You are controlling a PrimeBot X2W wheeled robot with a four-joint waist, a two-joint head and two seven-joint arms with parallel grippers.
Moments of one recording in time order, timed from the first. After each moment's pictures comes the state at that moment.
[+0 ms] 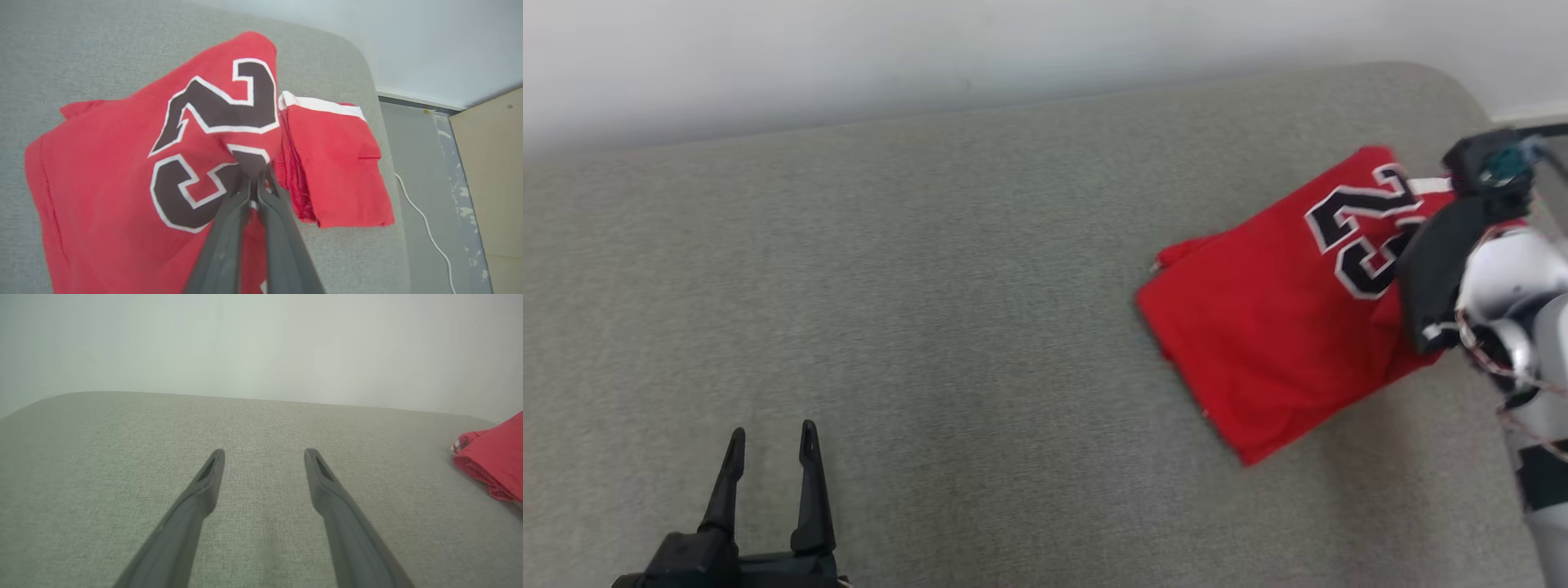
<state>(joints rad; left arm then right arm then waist) -0.04 0.05 0.01 0.13 -0.18 -0.05 -0.26 -0.59 -0.40 0.06 0.16 0.14 0.13 0.94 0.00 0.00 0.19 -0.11</state>
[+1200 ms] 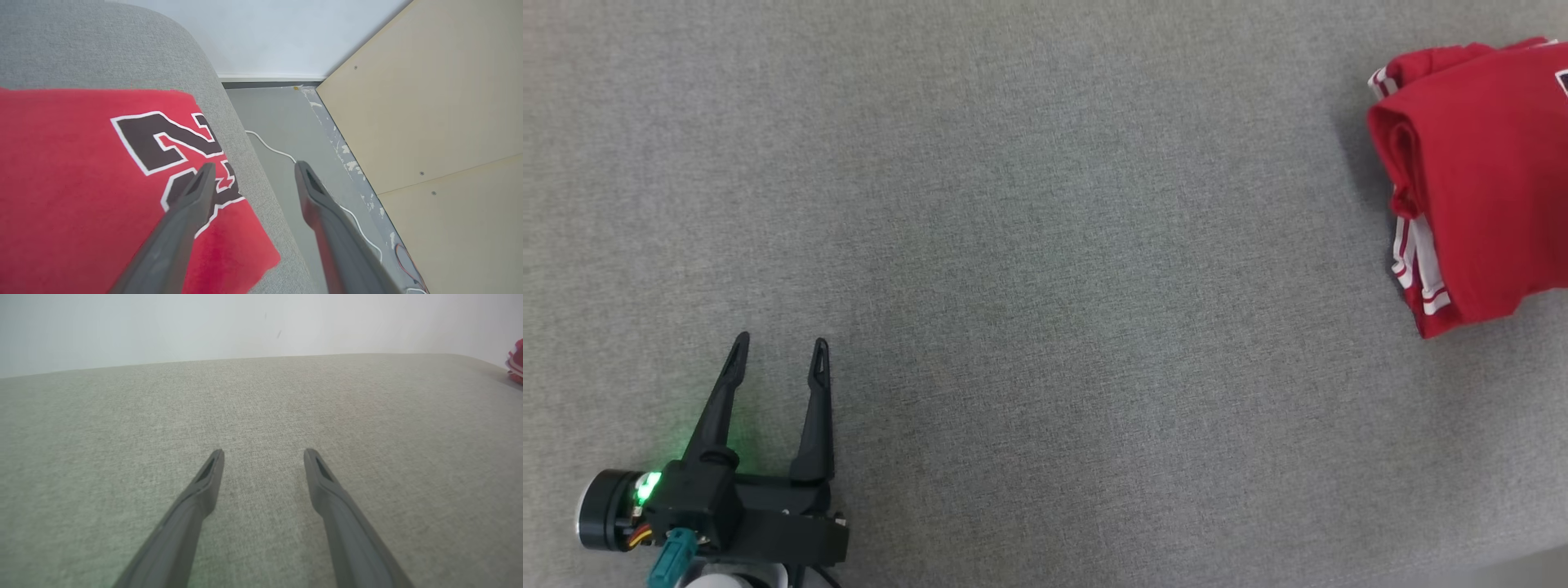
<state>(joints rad) -0.17 0.12 -0.03 0.08 -0.08 -0.11 -0.26 -0.82 -0.42 -0.44 0.49 -0.31 0.13 0.47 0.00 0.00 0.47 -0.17</state>
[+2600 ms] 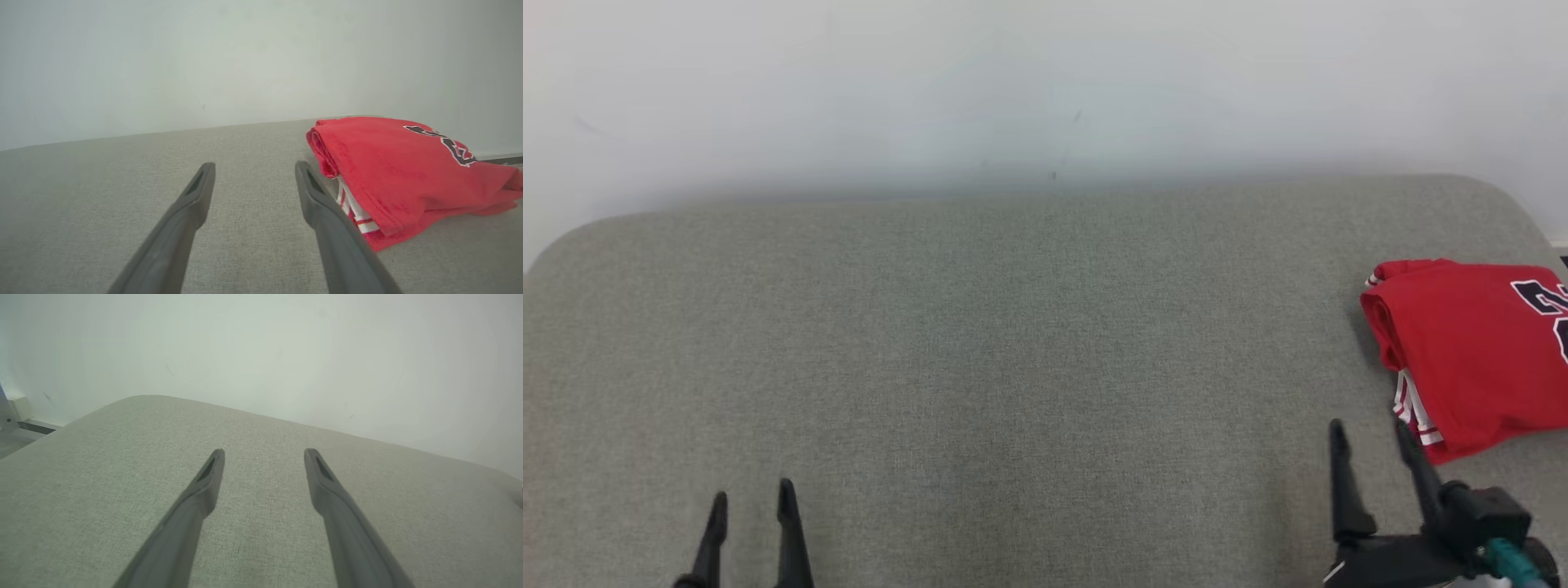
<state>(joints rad) 0.04 0.05 0.05 0.13 -0.32 -0.07 -0.26 0.01 -0.05 -0.18 0.06 0.07 0.13 -0.09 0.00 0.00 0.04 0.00</state>
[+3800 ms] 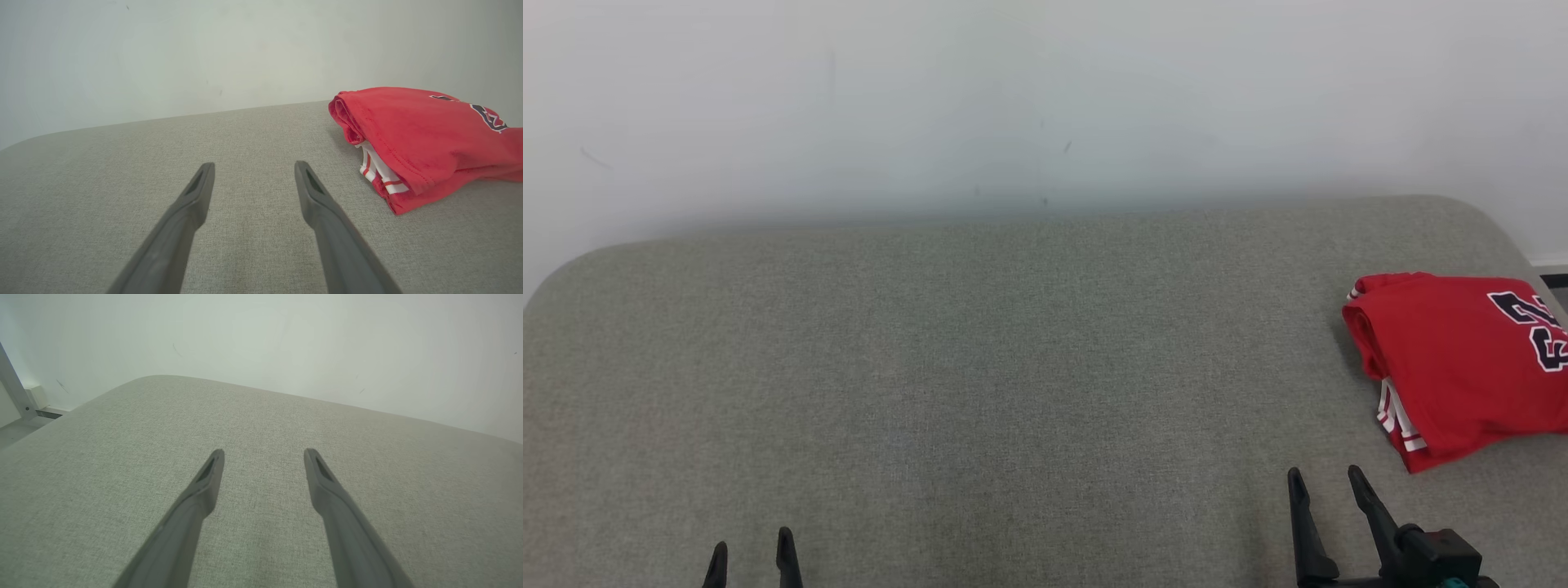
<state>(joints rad) 0.11 0.05 0.06 0.20 -0.26 -0.05 -0.26 0.04 -0.05 -0.08 0.23 0.10 0.13 -0.21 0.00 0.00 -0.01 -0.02</state>
